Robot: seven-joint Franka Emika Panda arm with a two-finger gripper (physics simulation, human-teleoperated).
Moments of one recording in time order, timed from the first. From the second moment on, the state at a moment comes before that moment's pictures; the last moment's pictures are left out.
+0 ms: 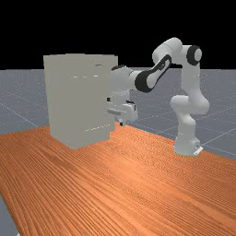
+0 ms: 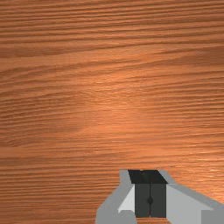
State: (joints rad) arm 0.05 0.08 -0.14 -2.04 0.03 2.03 0.73
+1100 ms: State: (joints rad) arm -0.14 -0.06 -0.35 -1.35 -0.22 1.45 0.71
